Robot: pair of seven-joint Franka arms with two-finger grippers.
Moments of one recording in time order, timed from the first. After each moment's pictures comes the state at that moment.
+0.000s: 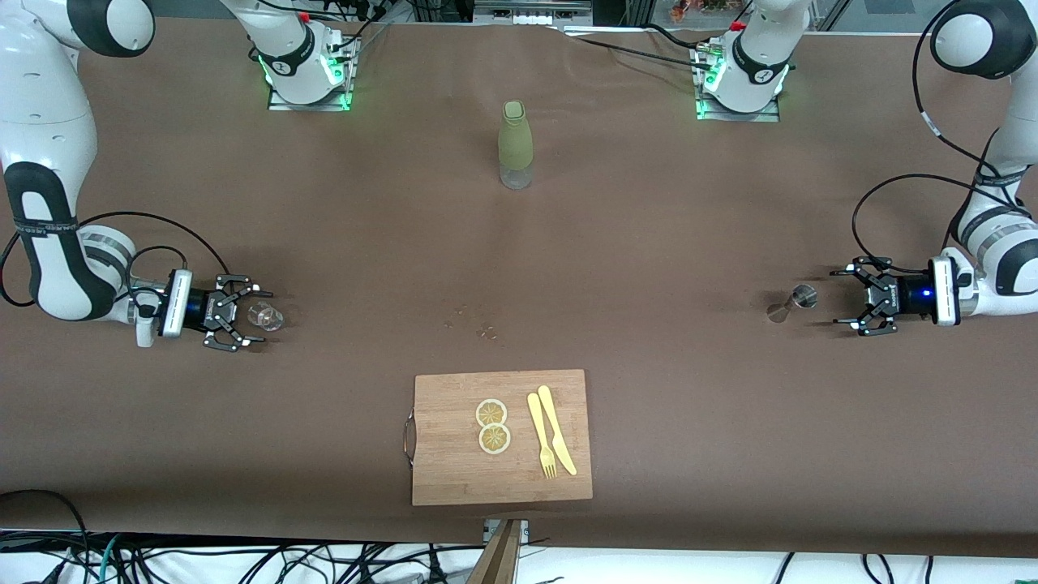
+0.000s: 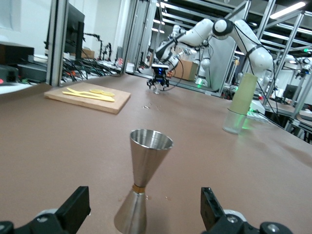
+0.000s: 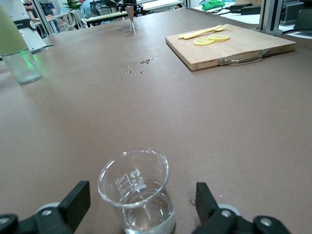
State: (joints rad) left arm 0.66 0.96 -0.08 -1.51 -0.95 1.41 2.32; right arm -0.31 0.85 -0.03 -1.67 1.06 1.77 -2.37
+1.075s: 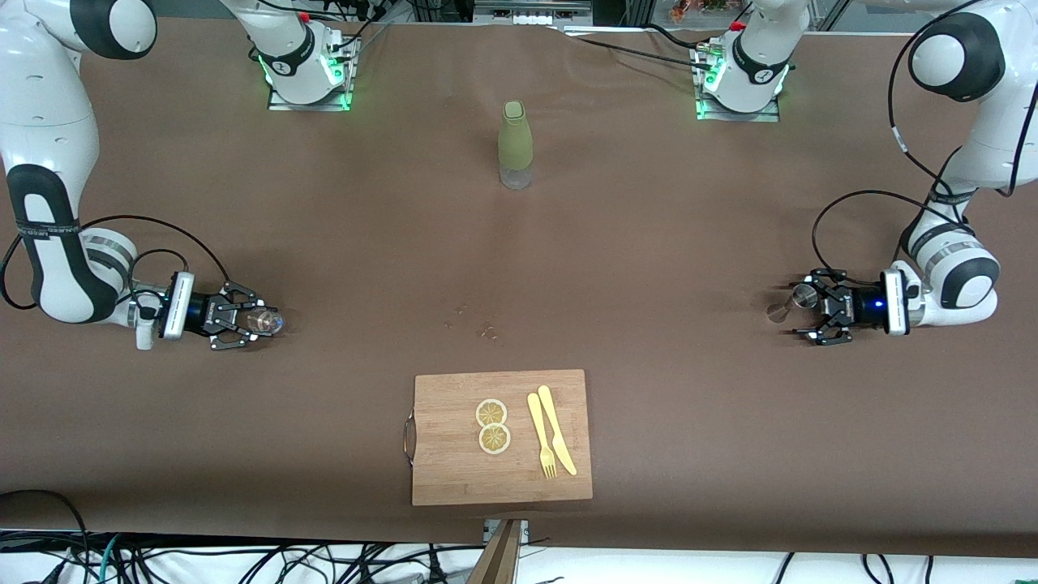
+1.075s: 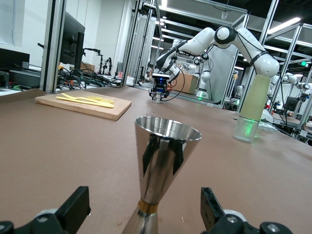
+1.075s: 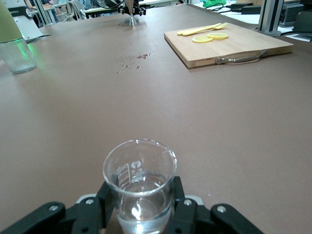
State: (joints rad) left arm 0.56 1.02 -0.08 -1.56 -1.06 1.46 2.39; right arm -0.30 0.86 -0.03 -1.66 1.06 1.79 -2.41
